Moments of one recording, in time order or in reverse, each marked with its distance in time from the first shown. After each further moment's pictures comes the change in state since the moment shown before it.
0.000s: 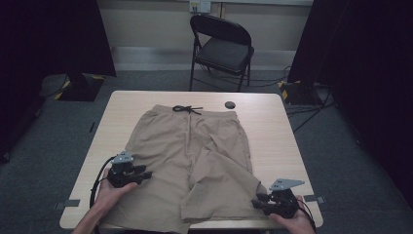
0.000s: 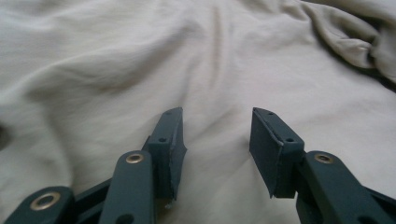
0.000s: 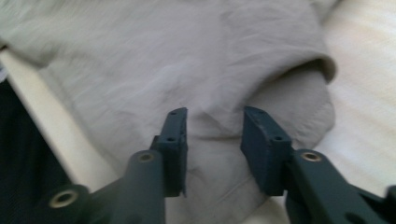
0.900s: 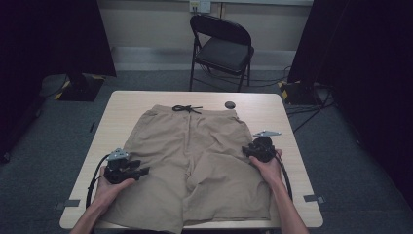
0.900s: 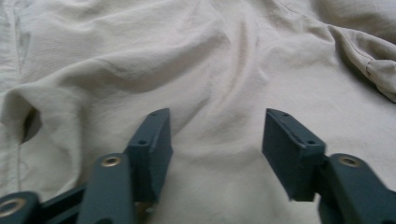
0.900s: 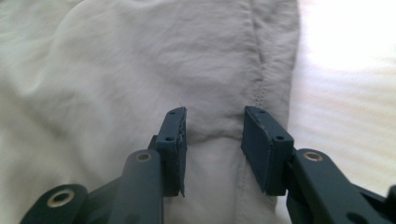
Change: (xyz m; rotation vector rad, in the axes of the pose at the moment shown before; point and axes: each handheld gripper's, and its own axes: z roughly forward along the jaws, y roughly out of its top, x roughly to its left) left arm 0.010 0.001 0.002 -0.039 0.035 -0.044; right arm -0.097 0.116 0.087 -0.123 -0.303 0.142
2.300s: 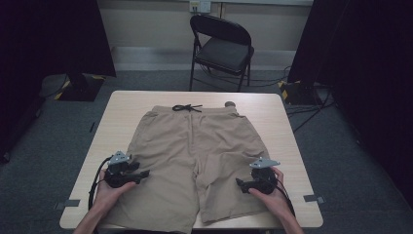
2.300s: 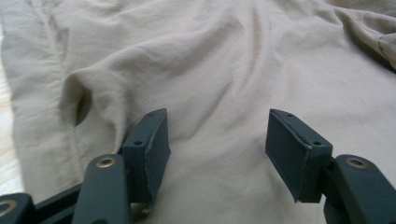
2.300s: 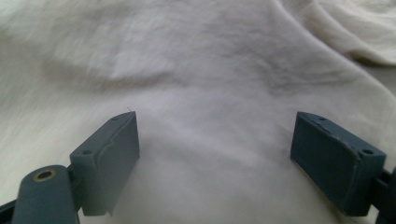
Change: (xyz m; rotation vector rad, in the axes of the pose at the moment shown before) left arm -0.007 -0.006 -0.006 0.005 0.037 0.011; right arm 0.058 -0.068 -0.057 0.030 0.064 -0.168
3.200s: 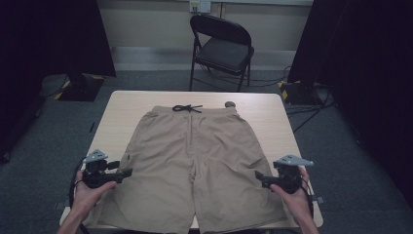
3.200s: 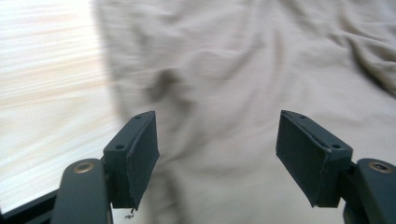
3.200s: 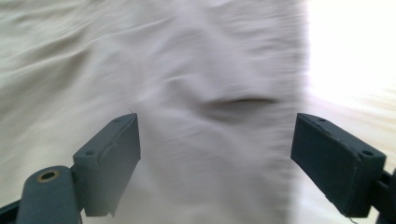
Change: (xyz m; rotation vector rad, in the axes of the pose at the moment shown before) left arm 0.024 0.001 -0.053 -0.016 0.054 -0.074; right arm -0.039 -0.001 -0.061 -0.133 -0.059 0.168
